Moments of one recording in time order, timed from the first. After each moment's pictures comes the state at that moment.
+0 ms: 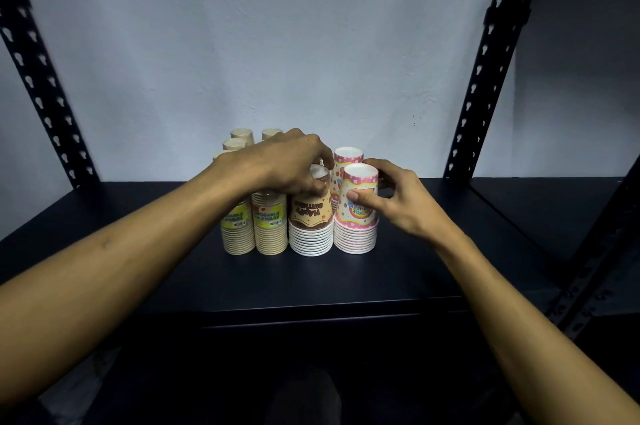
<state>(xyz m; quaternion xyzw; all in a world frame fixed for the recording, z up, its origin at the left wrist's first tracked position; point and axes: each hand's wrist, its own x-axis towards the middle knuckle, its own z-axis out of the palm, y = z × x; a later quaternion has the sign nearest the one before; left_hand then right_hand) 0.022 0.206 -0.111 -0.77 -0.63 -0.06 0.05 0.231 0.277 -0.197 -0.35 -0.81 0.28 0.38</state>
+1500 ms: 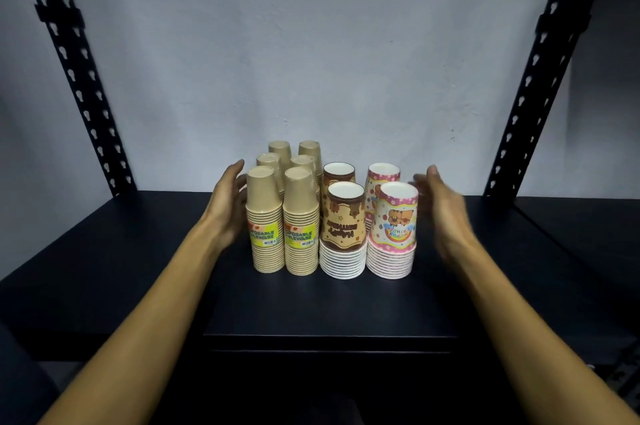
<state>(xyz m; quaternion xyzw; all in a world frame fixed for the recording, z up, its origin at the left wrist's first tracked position) -0.110 0.207 -0.210 -0.31 -0.53 -0.66 -0.43 0.206 0.303 -0.208 -0.43 -0.59 0.47 0.49</state>
